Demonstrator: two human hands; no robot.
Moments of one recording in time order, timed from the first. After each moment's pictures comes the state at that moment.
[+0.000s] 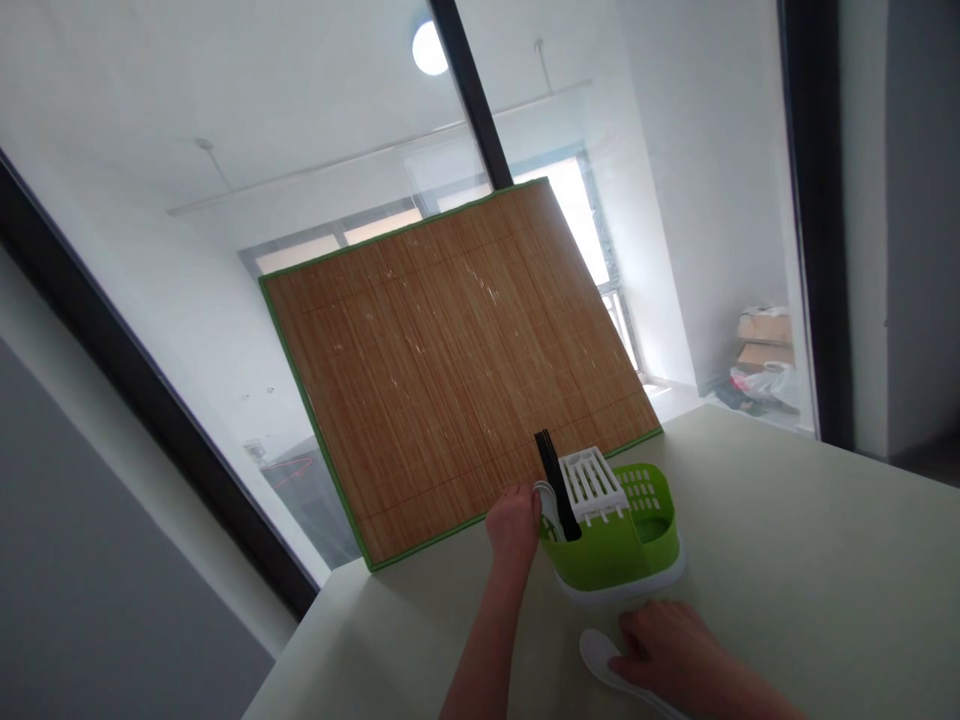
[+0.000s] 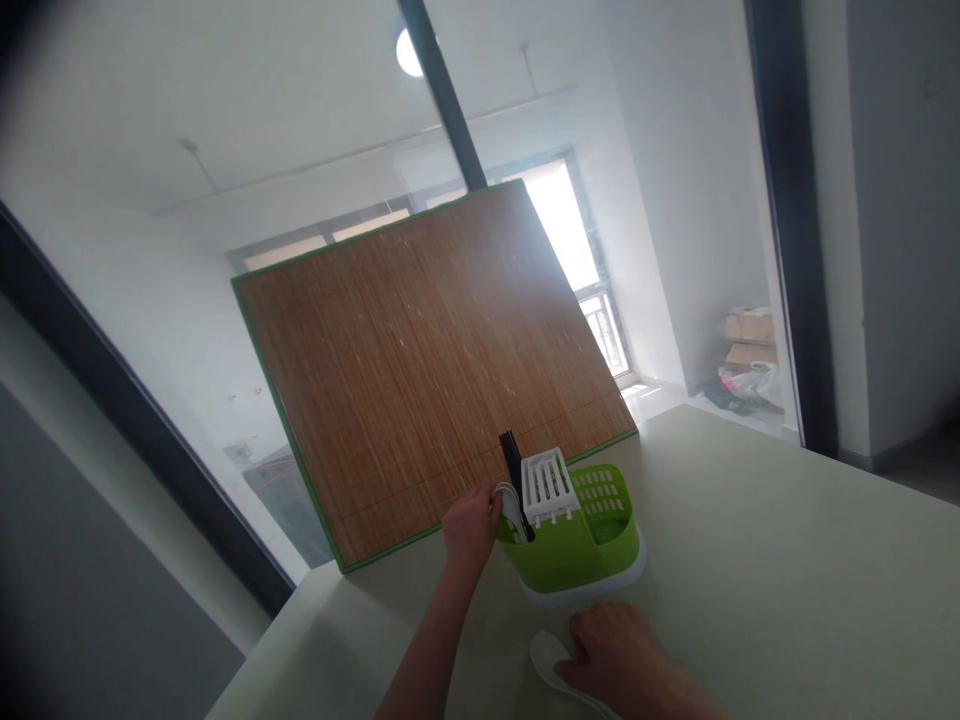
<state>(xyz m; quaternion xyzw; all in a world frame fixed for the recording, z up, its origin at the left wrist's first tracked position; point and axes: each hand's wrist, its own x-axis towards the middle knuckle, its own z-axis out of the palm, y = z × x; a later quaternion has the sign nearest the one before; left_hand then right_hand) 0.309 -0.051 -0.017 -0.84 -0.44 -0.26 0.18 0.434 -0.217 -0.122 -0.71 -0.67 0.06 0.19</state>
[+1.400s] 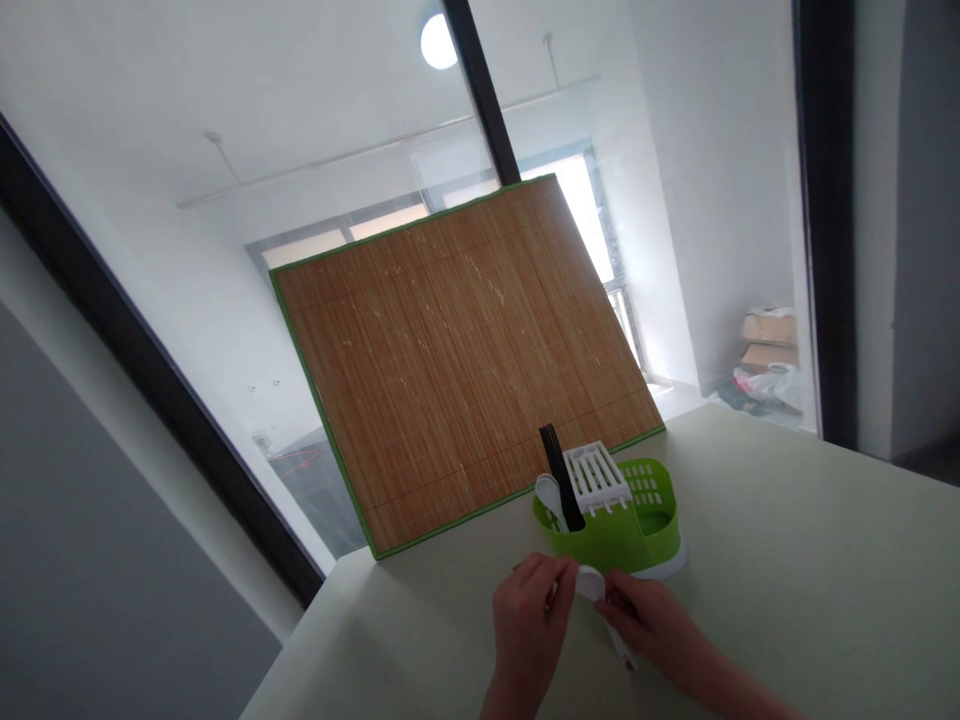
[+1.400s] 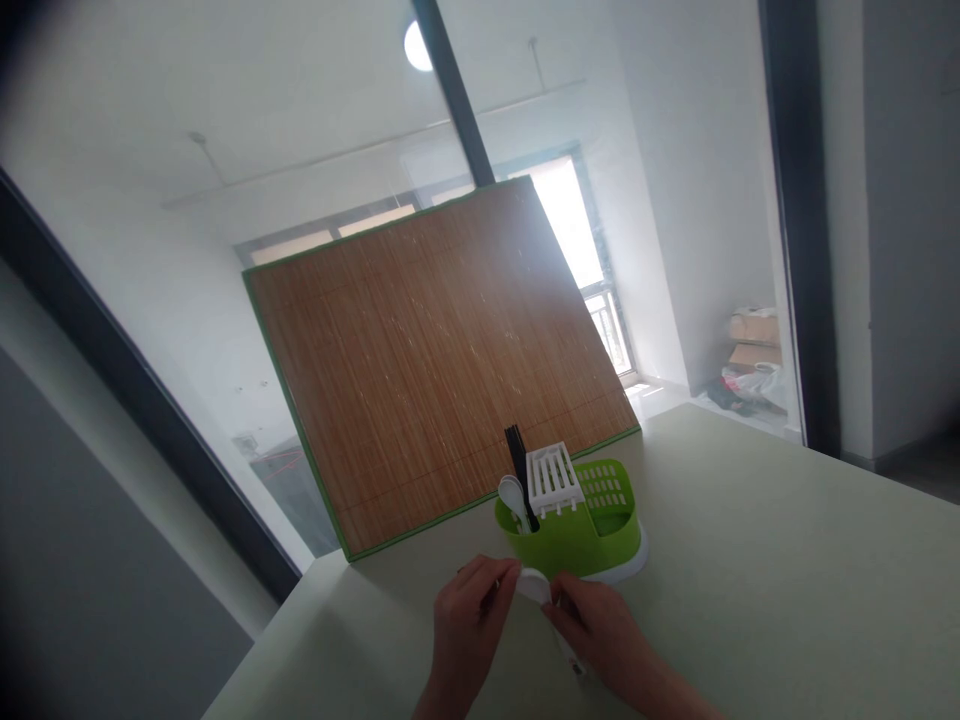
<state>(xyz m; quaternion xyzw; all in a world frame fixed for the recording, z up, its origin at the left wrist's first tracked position) 0.260 -0.155 -0.036 -0.87 -0.25 -0.42 -0.07 0.426 -0.206 -0.122 -0.58 -0.65 0.17 0.46</state>
